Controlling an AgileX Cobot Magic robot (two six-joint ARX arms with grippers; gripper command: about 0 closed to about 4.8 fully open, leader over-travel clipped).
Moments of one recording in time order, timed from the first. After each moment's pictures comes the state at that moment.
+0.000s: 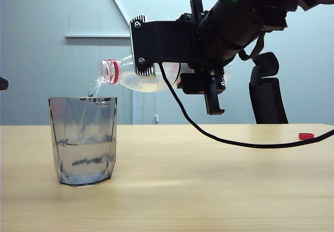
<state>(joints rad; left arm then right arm) -0.57 0.10 0.01 -0.03 -0.07 0.03 0.79 1.54 0.70 0.60 0.45 -1.50</state>
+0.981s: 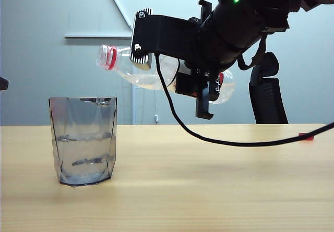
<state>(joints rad) -0.57 0.10 0.01 -0.03 -0.07 0.03 0.79 1.54 0.70 0.56 0.44 -1.23</state>
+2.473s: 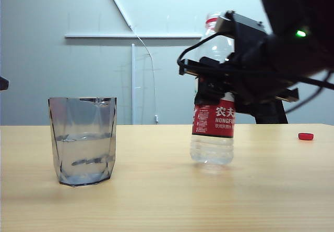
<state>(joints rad) -0.57 0.10 0.01 -0.03 -0.07 0.03 0.72 1.49 0.43 0.81 0.34 0.31</state>
